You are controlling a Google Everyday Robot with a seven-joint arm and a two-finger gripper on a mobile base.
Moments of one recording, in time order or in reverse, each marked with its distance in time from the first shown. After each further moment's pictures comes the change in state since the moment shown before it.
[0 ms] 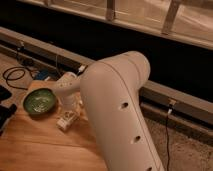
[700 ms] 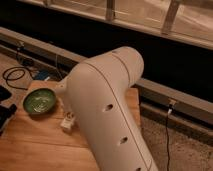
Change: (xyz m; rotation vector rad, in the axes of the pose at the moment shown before) arm 0.003 -0.007 0.005 0.008 0.003 0.026
